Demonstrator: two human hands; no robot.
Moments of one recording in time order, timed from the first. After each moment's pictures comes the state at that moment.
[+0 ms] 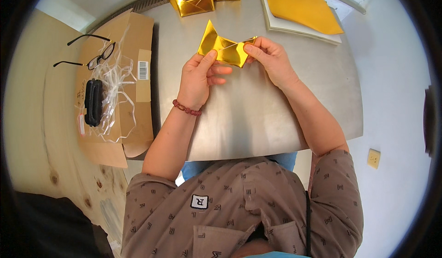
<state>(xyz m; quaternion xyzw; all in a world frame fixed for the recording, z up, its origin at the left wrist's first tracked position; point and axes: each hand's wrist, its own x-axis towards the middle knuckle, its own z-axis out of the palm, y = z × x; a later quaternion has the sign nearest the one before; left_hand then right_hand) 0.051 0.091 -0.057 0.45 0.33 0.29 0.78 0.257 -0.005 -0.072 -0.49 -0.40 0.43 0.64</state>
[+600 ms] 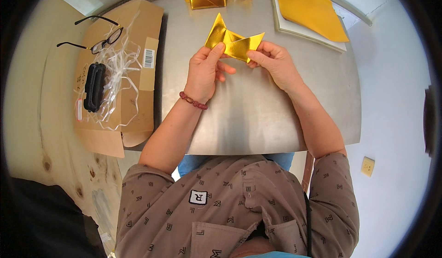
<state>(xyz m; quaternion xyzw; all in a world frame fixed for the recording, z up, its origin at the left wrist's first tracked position) 0.054 0.085 -0.055 0.43 0.33 0.33 0.77 0.248 -0.010 -0.057 -0.53 -0.41 0.47 0.58</state>
